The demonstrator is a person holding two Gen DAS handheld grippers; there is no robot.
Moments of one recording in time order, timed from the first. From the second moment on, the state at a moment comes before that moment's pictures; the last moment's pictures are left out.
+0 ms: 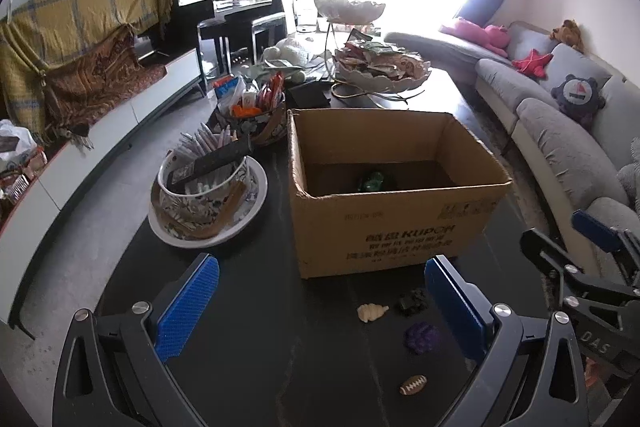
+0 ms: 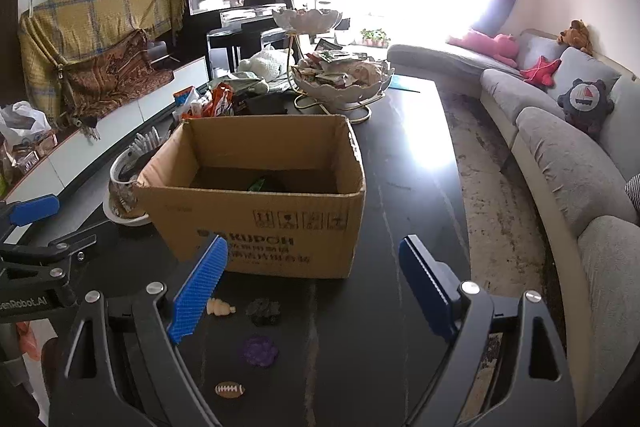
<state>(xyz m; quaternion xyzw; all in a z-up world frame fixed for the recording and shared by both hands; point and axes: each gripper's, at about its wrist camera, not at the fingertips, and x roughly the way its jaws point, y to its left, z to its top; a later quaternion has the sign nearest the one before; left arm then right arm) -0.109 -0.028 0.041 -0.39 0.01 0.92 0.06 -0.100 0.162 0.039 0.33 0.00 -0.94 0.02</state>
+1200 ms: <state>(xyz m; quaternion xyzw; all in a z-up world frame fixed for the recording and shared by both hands) -0.091 -0.030 -0.005 -0.46 -0.01 0.89 0.02 -0.081 0.147 -0.015 0.40 0.01 -0.92 0.04</state>
